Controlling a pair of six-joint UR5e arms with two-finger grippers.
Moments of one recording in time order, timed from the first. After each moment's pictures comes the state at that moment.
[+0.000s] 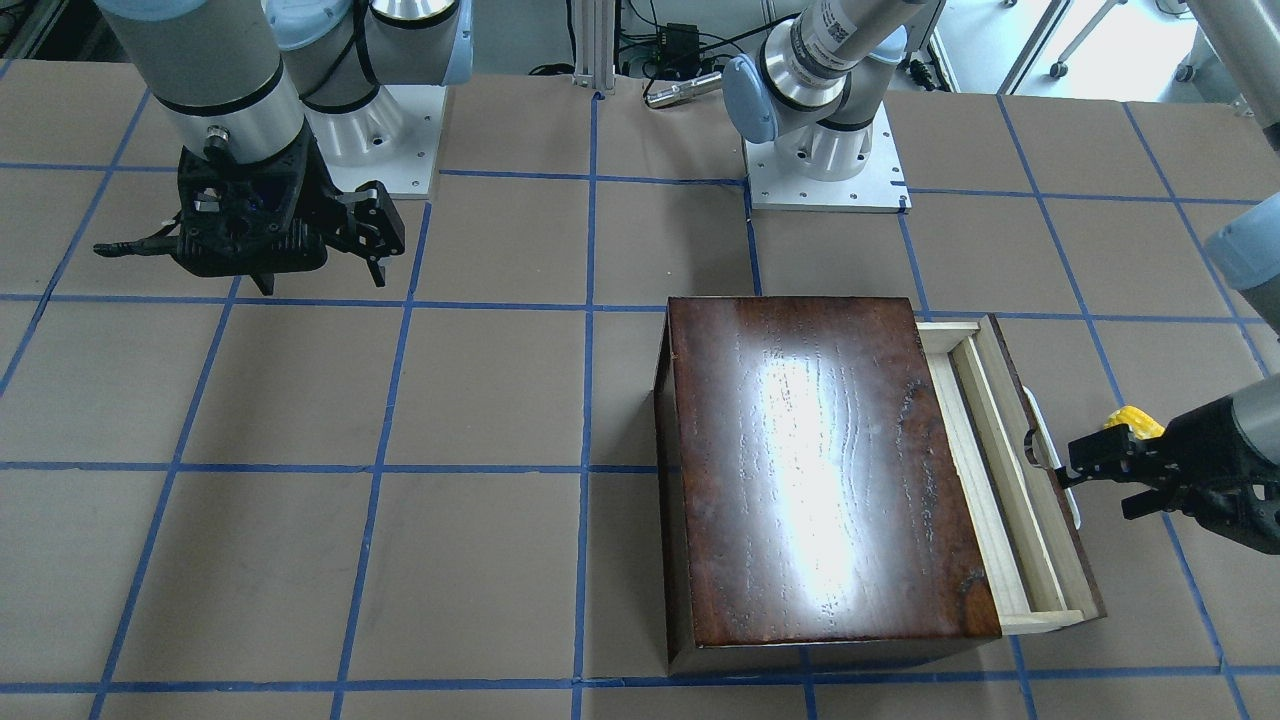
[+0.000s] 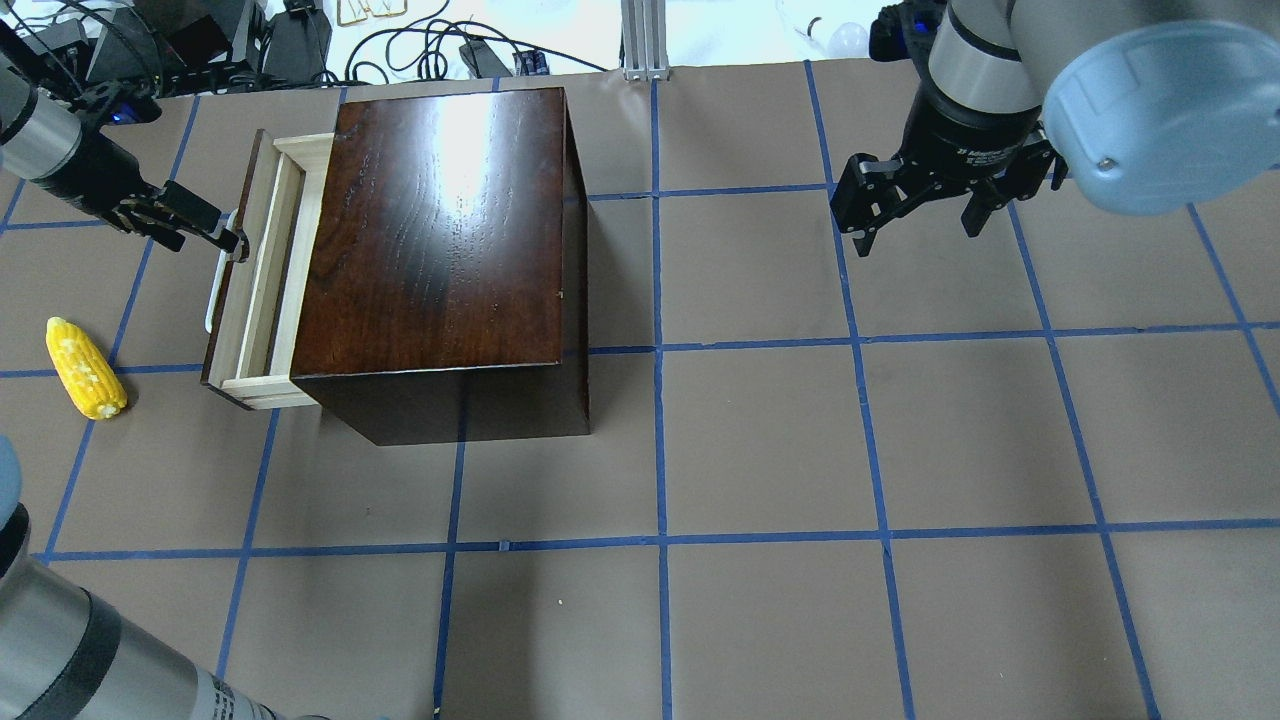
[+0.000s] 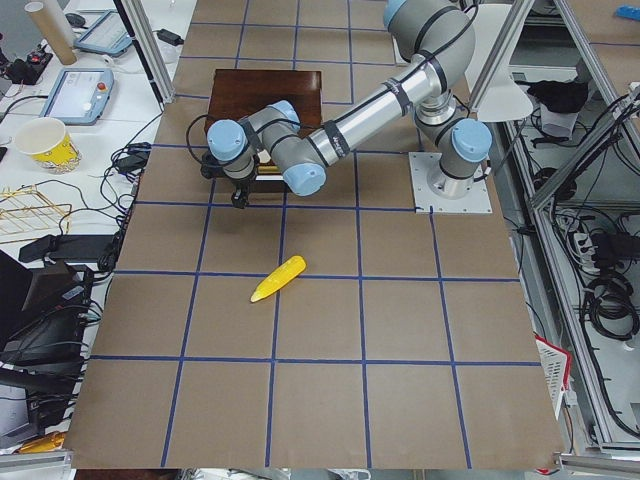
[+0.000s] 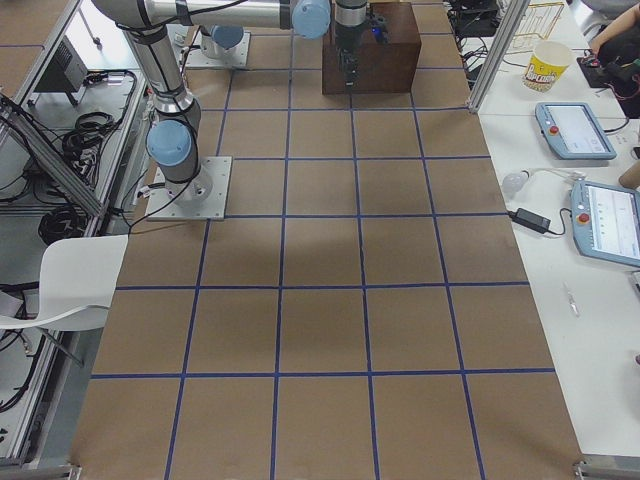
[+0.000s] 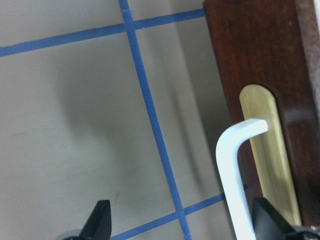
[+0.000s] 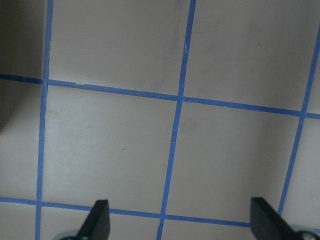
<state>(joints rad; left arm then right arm) -1.04 -2.05 -1.45 -1.36 1.34 0.81 1.62 -1.53 1.60 -1.63 -1.60 -0.09</state>
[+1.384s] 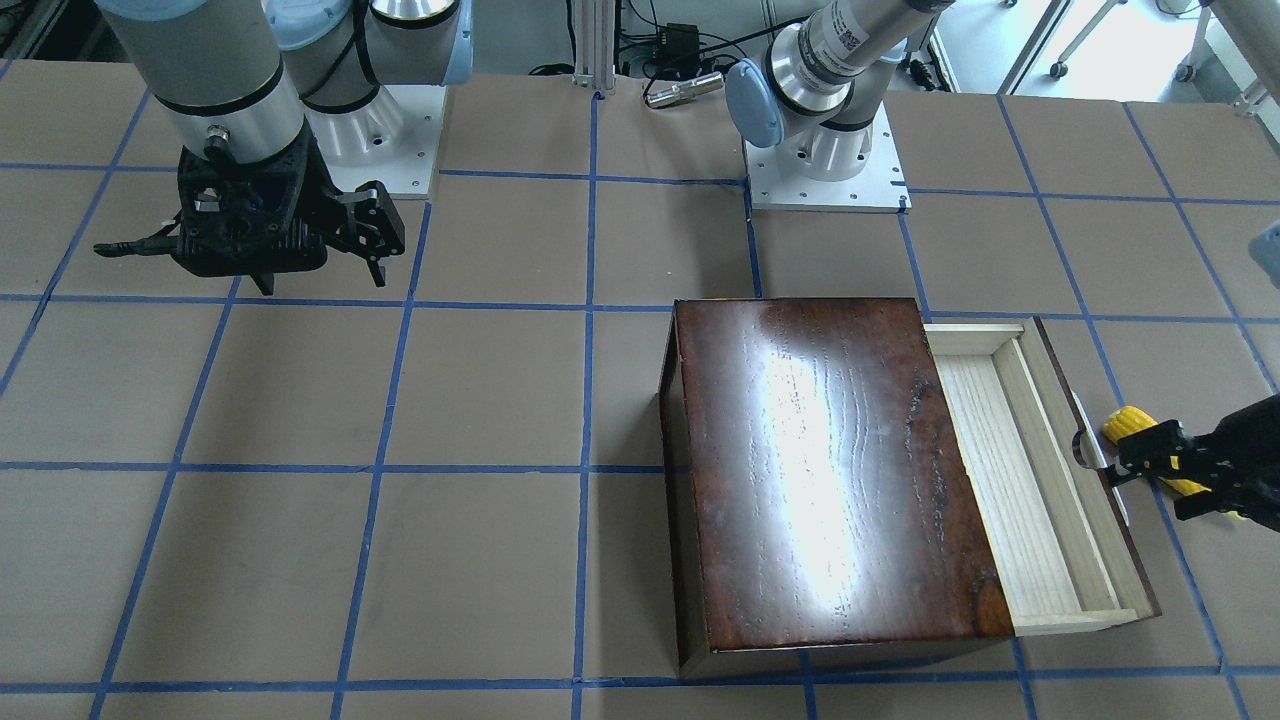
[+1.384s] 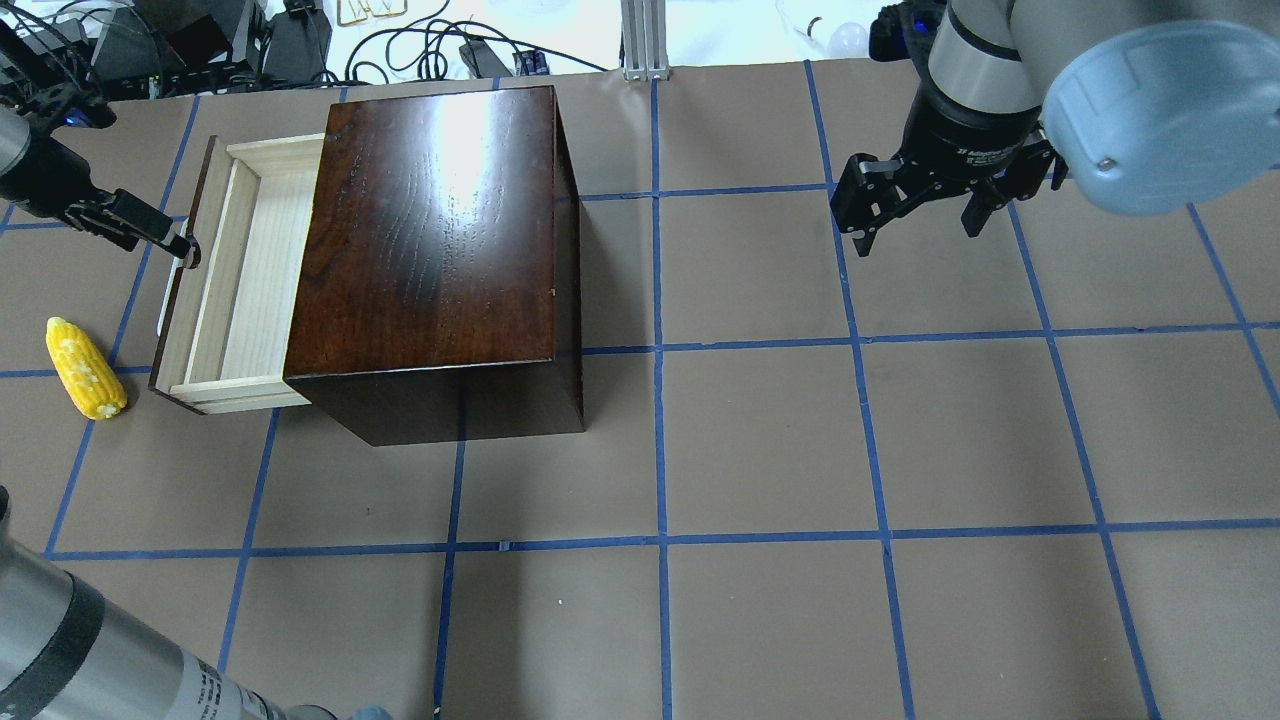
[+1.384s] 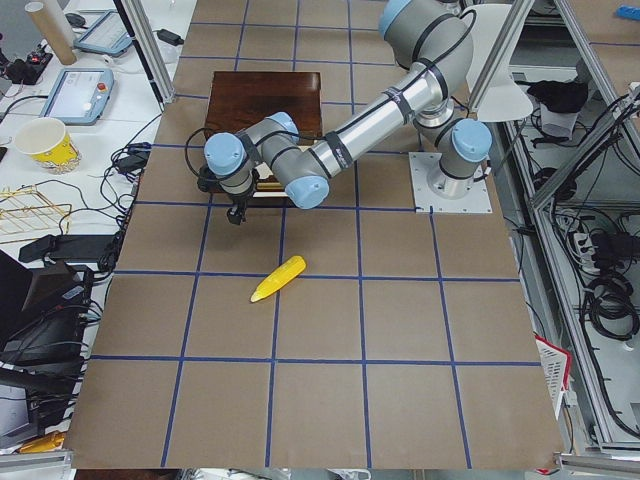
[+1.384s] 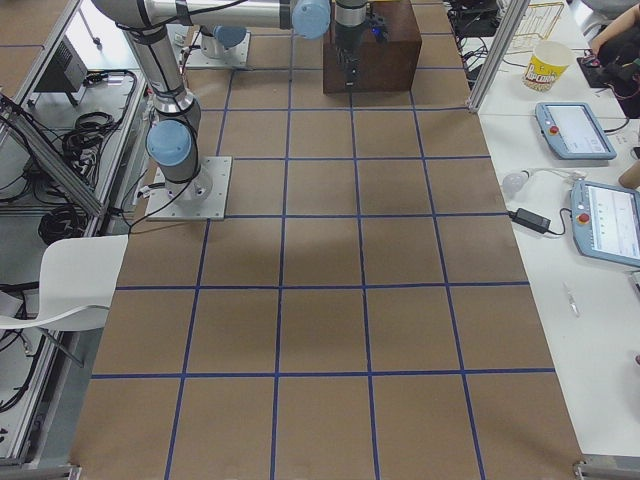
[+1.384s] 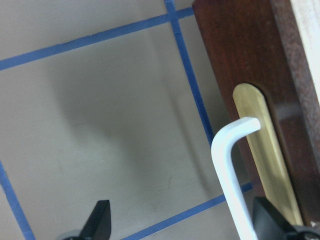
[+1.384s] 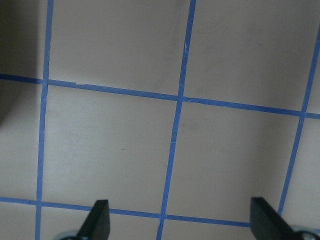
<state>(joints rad) -0.99 -2.06 -1.40 -1.37 1.38 0.90 1.62 -1.53 1.60 -1.63 -1.60 -0.09</state>
